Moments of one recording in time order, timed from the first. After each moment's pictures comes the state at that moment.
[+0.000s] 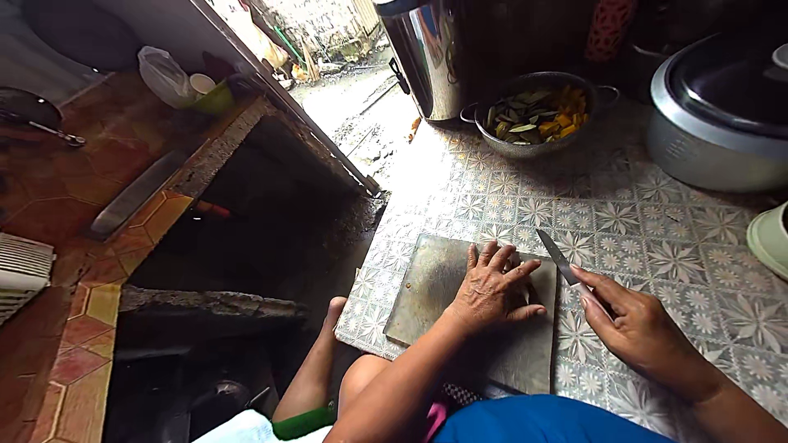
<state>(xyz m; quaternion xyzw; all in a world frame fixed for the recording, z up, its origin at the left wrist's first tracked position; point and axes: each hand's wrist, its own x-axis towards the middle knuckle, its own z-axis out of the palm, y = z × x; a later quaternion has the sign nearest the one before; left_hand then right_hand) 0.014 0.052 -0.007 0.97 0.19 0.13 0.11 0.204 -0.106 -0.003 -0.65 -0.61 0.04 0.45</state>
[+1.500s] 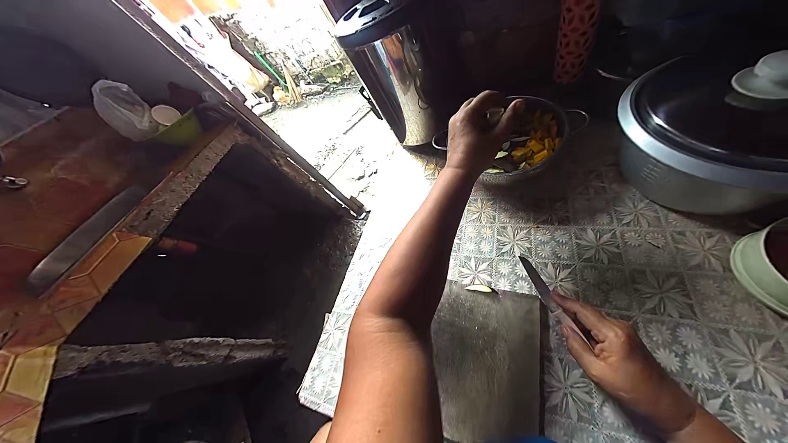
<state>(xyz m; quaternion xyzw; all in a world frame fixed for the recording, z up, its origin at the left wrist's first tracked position) 0.195 0.227 0.122 0.86 0.20 0.42 0.23 0.217 -0.087 -0.034 -0.66 -0.55 0.11 0.50</state>
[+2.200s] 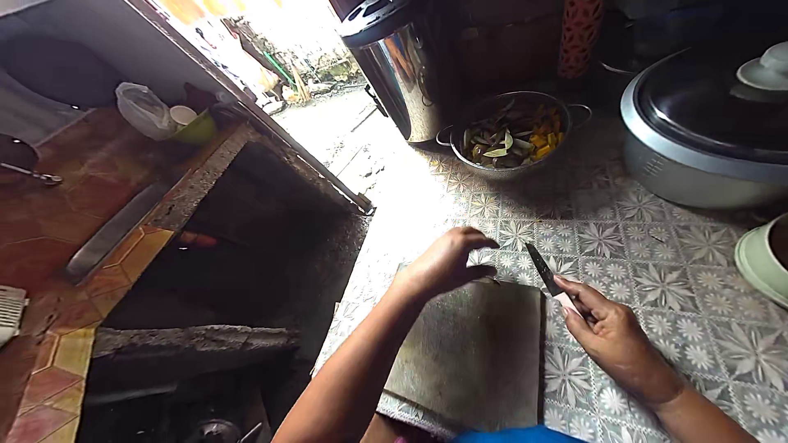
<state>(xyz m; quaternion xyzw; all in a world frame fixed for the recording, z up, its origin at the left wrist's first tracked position) 0.052 0.147 0.066 0.96 0.15 0.02 0.24 0.220 -0.081 -0.034 -0.66 -0.51 0.16 0.54</state>
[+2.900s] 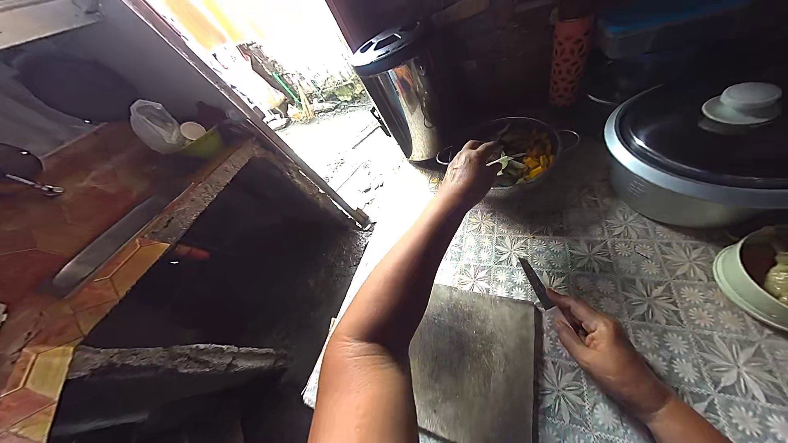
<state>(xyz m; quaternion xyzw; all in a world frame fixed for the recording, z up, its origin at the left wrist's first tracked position) 0.169 0.206 0.134 0.94 0.26 0.16 0.14 0.224 -0.082 -0.036 -0.65 -0.51 0.16 0.54</state>
